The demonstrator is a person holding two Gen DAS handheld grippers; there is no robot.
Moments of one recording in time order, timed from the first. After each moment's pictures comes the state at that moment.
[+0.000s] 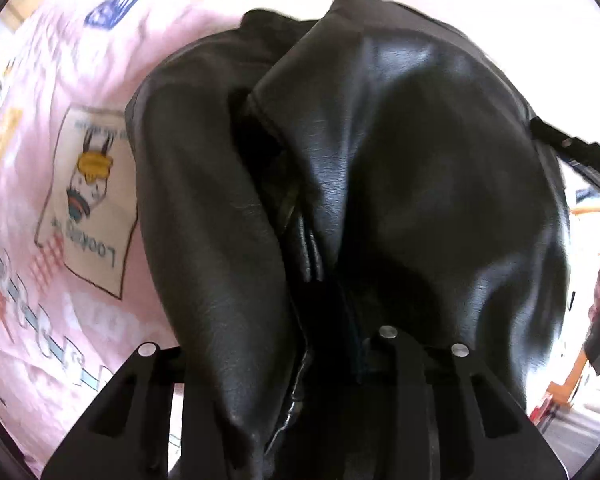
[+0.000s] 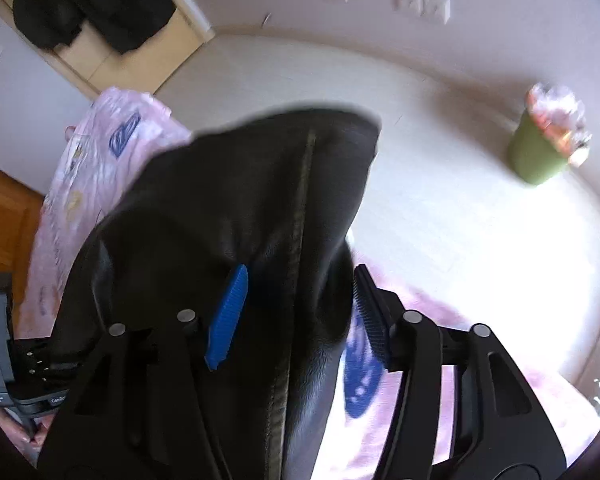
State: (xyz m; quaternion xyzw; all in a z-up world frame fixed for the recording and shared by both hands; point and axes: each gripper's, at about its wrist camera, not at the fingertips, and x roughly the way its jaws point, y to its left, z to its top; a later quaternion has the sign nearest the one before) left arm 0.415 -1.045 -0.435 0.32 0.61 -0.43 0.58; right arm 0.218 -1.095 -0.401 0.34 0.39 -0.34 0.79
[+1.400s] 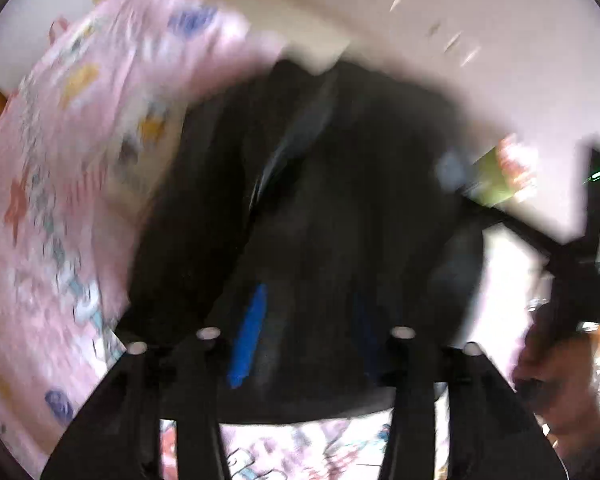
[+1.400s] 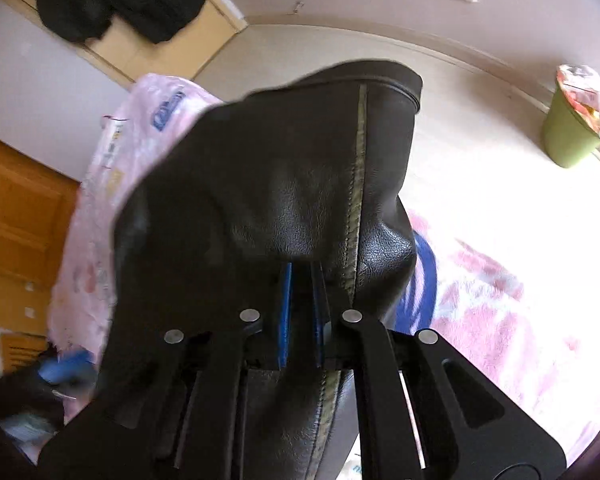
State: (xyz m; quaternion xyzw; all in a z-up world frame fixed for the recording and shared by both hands) left arm 0.387 -1.011 -0.426 0.22 0.62 -0.34 0.68; right arm 0.225 -1.060 -0.464 0.42 0.42 -0.27 0.76
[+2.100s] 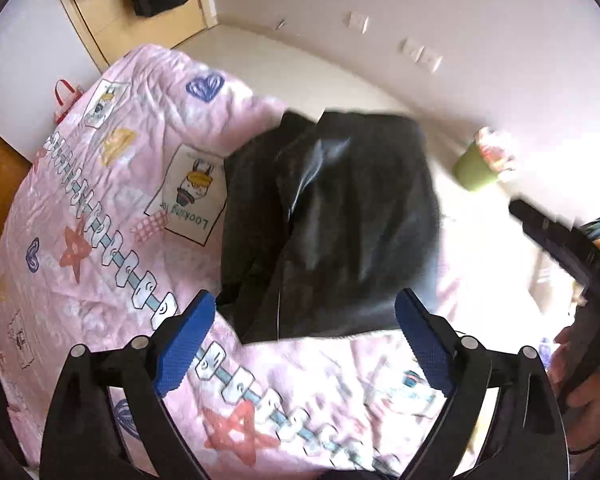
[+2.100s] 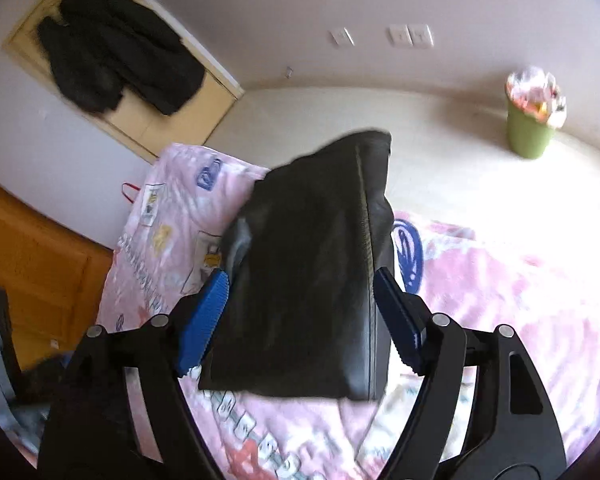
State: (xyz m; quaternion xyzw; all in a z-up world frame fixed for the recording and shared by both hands) left arm 0.368 -0.946 -0.244 0.26 0.52 -0.40 0.71; right arm 0.140 -0.965 -0.264 0.42 0.30 -0.34 0.79
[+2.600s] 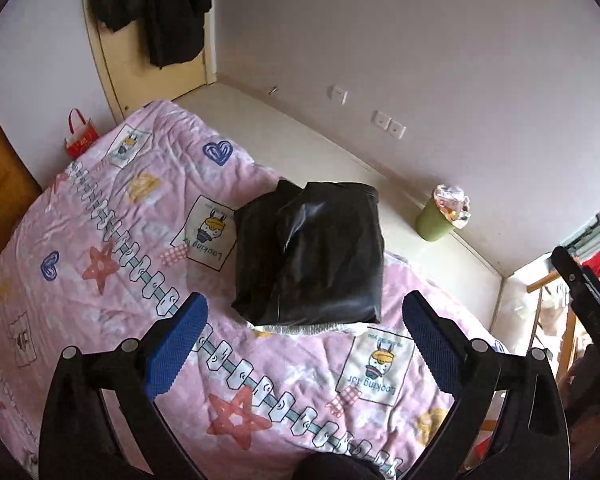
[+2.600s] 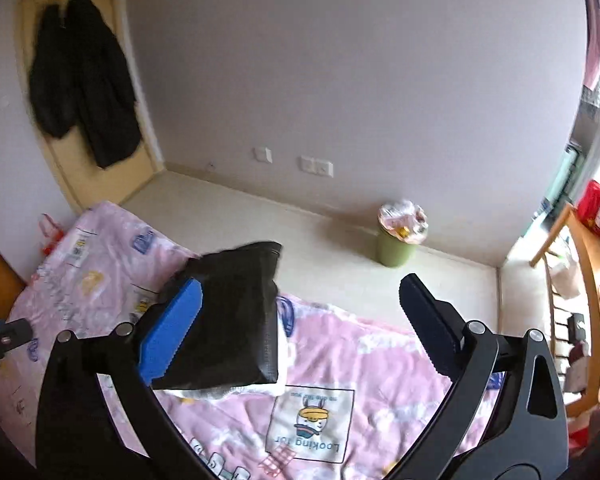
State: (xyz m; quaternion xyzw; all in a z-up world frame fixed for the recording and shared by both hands) left arm 0.330 -0.845 -0.089 0.19 0.46 -0.45 0.74; right arm 0.063 -0.825 -0.069 0.24 0.27 -0.51 0.78
